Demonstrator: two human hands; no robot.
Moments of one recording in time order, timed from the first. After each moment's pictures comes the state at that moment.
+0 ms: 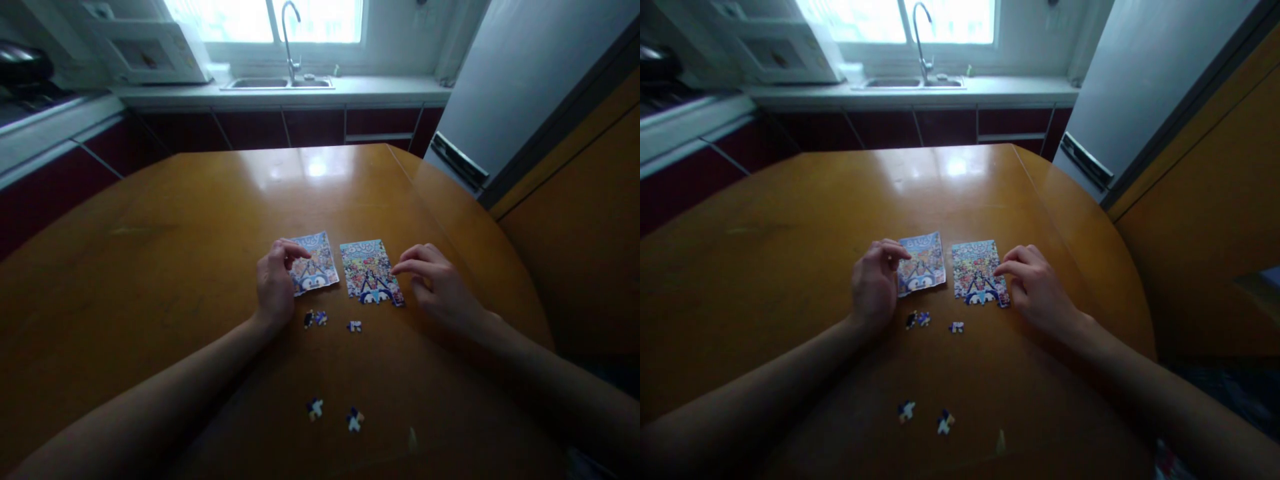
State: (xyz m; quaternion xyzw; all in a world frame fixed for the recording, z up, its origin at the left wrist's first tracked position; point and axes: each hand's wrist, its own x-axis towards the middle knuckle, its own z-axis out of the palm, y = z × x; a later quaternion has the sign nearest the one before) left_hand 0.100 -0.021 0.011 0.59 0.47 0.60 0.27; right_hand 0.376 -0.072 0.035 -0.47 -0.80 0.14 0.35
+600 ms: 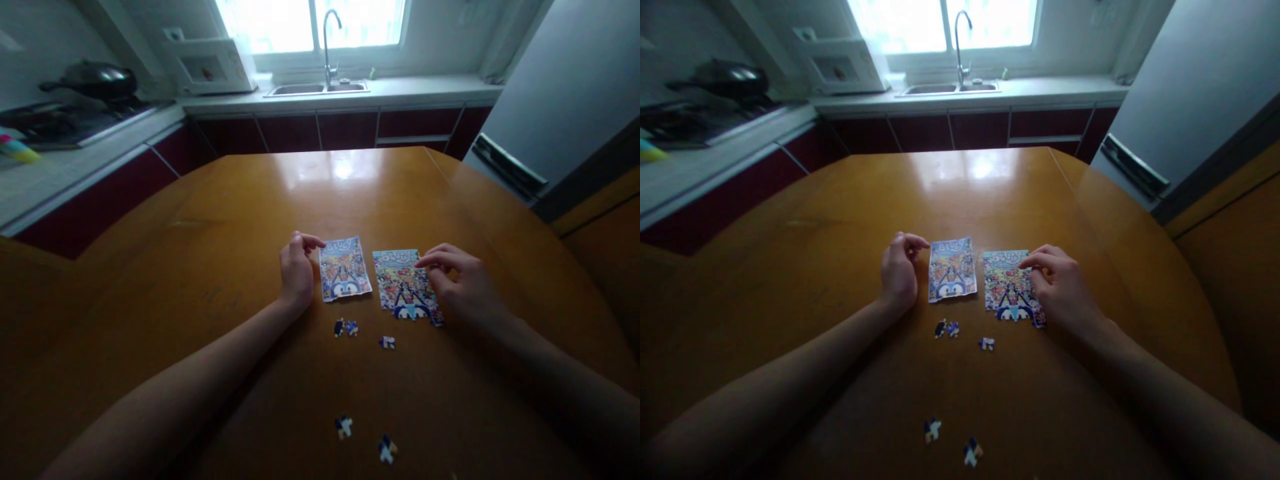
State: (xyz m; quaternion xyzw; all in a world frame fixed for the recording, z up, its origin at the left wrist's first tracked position) left_hand 0.077 0.016 -0.006 0.46 0.54 0.64 0.30; right_hand 0.359 -0.030 0.016 -0.53 -0.73 0.21 0.39
